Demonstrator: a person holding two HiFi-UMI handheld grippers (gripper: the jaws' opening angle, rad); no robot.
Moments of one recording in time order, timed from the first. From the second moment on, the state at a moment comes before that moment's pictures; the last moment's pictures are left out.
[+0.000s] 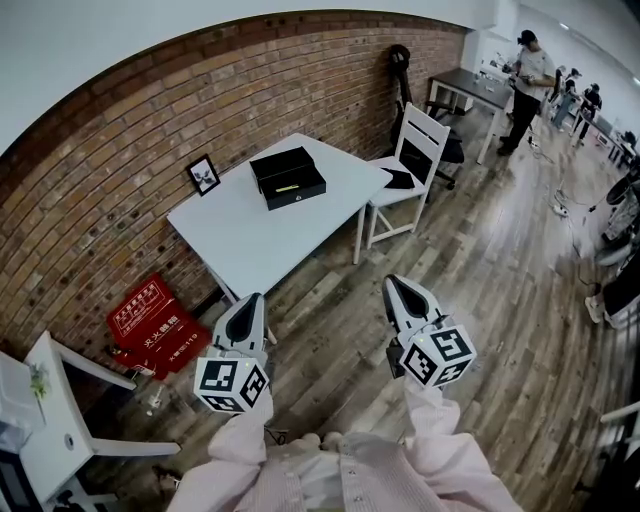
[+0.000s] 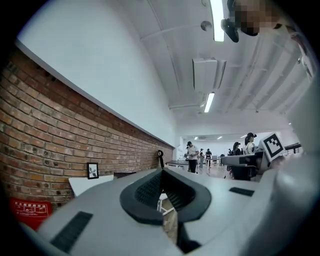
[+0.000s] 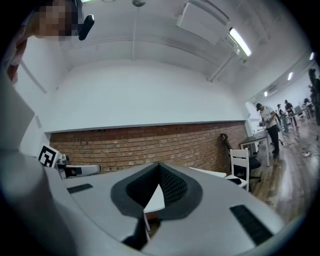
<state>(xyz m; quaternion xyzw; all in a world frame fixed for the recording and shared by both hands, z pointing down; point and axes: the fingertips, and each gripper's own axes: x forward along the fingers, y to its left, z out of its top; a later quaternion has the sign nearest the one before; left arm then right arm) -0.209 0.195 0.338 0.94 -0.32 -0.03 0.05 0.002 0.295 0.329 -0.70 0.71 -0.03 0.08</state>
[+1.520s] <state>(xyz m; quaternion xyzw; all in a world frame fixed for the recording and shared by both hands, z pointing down) -0.122 0.043 0.375 0.94 -0.33 0.00 0.07 0.088 0.131 0.361 -0.70 0.71 -0.05 0.07</state>
